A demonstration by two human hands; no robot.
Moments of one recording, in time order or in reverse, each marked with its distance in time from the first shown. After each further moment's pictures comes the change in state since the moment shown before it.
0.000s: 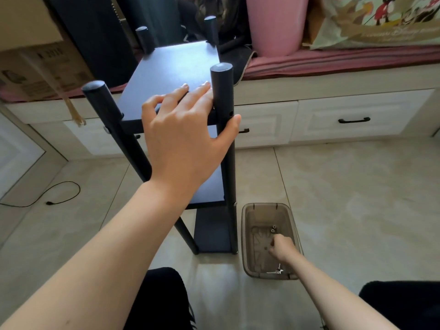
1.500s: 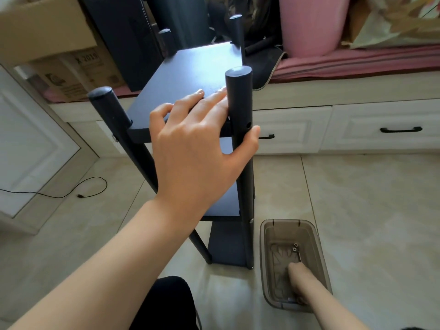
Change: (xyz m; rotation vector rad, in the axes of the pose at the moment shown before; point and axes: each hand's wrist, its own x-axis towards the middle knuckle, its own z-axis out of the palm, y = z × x) left_hand -0.002 0.004 0.003 -0.004 0.075 0.000; right_hand 0.036 0.012 0.024 -0.299 -0.159 -0.064
